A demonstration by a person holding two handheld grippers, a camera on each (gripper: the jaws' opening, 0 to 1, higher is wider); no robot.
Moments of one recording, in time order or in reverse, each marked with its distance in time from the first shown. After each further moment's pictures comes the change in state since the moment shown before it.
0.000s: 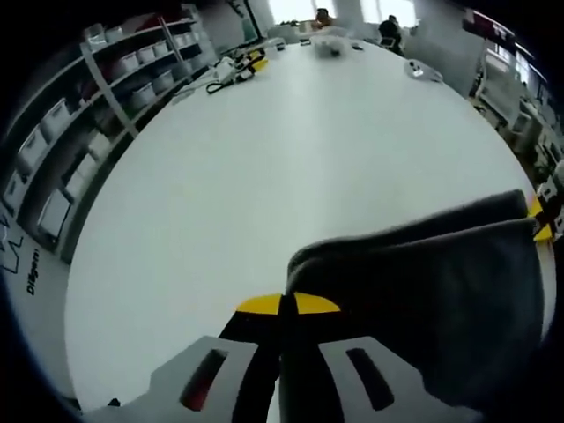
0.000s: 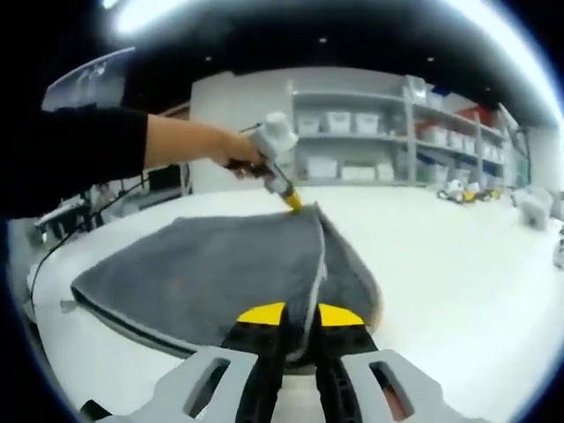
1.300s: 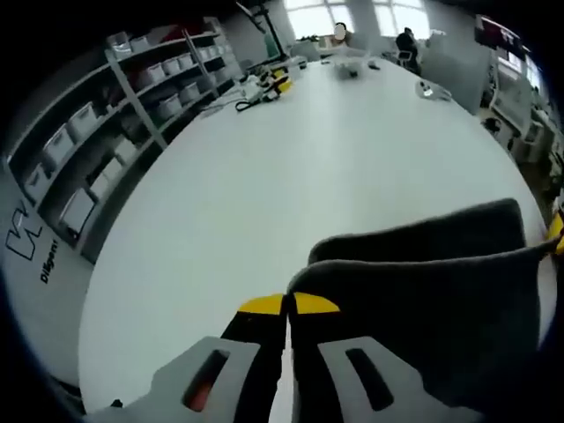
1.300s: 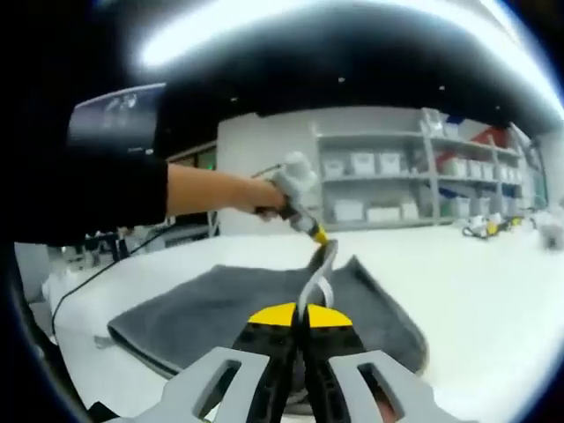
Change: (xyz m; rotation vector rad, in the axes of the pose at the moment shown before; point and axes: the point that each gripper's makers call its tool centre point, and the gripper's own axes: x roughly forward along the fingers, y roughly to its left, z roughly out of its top) left arm -0.056 0.022 0.000 -0.032 -0.103 0.128; right arm -0.013 0.060 0.058 -0.024 -0.224 0.148
